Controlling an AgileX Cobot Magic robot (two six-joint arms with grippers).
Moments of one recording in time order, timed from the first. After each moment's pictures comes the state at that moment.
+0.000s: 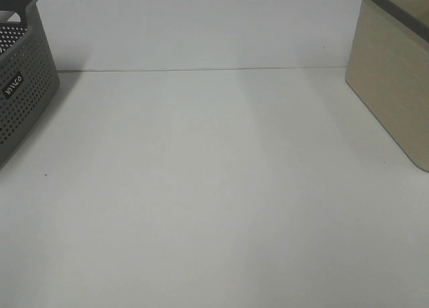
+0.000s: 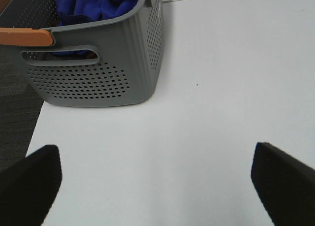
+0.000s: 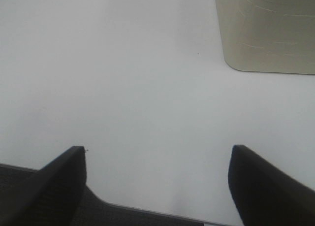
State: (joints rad) left arm 0.07 -0.01 -0.52 0.00 1.08 0.10; right arm 0.07 0.00 -0.45 0.09 1.11 -0.09
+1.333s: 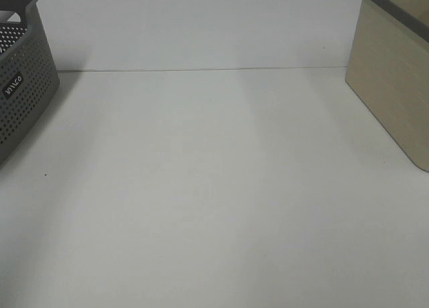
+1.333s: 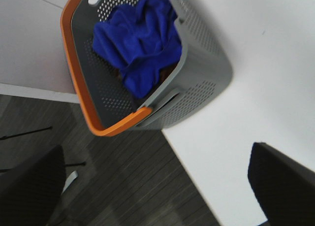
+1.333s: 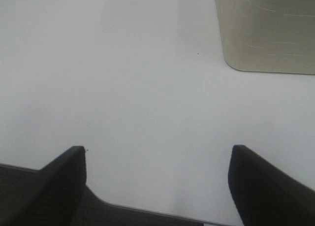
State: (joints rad) left arm 0.05 0.74 -1.15 0.18 1.22 0.83; right arm 0.07 0.00 -0.45 0.09 1.11 -0.09
